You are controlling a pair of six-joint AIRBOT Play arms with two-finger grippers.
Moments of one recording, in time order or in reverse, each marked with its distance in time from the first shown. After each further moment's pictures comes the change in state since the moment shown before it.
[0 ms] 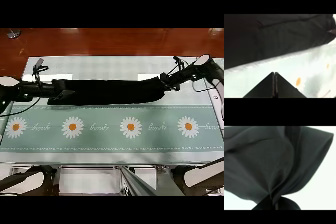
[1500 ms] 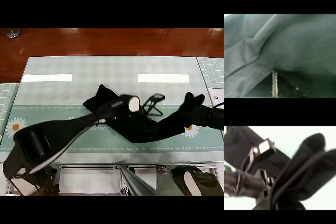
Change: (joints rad) left arm -1.016 -0.583 0.692 0.294 0.057 -0.301; right arm -0.006 1.201 -0.621 -0.062 0.082 0.175
